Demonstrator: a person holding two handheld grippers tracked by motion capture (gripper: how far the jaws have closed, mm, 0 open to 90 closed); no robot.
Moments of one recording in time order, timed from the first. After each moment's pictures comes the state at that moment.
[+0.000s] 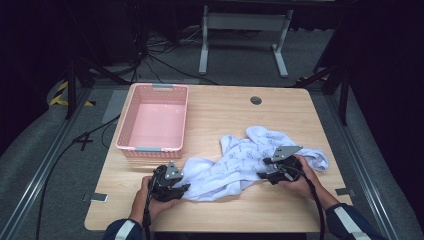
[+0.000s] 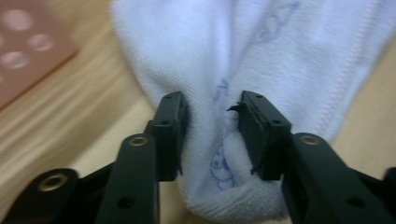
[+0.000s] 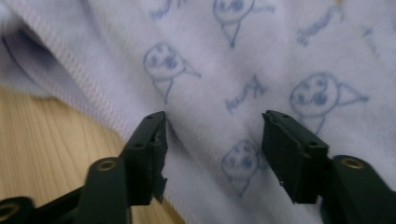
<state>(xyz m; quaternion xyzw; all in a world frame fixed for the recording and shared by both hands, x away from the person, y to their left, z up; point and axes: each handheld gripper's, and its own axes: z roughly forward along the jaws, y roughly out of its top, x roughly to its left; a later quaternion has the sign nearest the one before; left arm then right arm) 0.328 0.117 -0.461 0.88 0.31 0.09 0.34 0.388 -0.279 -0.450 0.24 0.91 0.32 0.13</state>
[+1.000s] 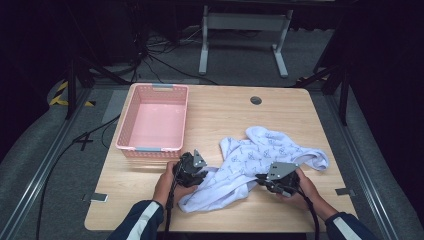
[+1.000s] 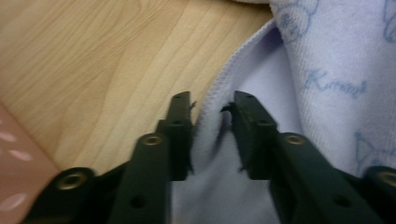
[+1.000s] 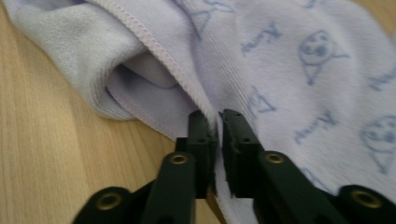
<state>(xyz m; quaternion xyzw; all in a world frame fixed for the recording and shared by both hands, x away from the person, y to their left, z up) 0.374 0.061 -0.458 0.90 0.28 0.15 0.30 0.344 -0.260 -0.442 0.16 0.91 0.33 0.18</state>
